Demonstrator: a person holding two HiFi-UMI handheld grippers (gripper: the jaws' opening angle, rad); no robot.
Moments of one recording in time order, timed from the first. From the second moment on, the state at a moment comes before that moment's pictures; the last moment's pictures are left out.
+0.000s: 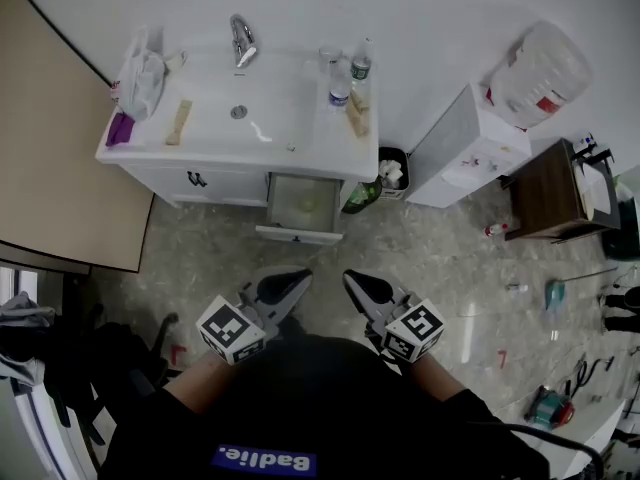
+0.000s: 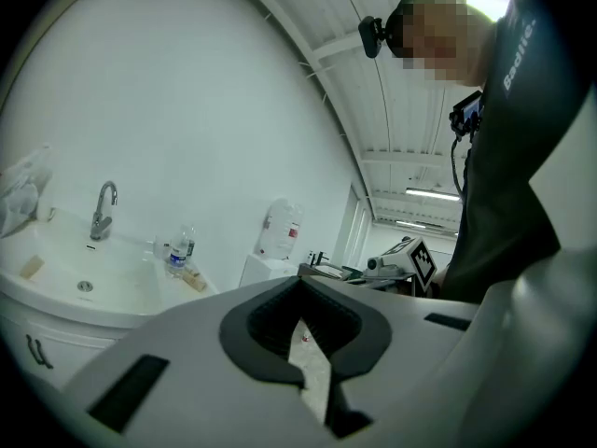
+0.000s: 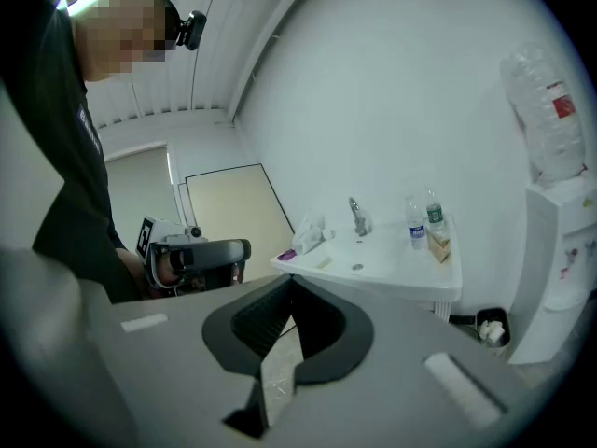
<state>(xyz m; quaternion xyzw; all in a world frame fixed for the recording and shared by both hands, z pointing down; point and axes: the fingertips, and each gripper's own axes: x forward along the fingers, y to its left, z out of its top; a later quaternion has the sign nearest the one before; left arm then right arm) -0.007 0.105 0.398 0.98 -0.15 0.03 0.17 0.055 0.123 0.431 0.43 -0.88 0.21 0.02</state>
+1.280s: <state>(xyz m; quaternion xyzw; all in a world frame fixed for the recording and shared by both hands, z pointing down) 0.012 -0.026 0.405 0.96 -0.21 0.02 0.20 0.054 -0.053 0.562 0.32 -0.90 0.13 0.28</state>
